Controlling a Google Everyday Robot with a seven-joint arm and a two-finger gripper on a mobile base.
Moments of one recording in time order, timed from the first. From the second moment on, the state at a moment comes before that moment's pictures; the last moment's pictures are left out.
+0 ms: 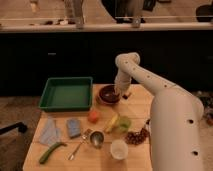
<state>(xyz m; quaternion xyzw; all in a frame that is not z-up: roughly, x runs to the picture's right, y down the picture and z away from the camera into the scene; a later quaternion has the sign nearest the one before) 0.100 0.043 0.904 -0.31 -0.21 -0.38 0.84</state>
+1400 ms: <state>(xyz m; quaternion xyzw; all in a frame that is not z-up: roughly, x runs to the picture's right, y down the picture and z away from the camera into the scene) 0.098 0.069 0.895 -0.34 -0.20 -0.39 0.83</state>
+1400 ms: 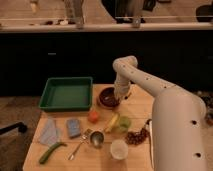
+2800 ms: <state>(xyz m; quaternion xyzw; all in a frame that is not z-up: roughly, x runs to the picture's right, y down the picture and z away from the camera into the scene) 0.098 0.069 0.895 -0.34 -0.20 -0.39 0.83</state>
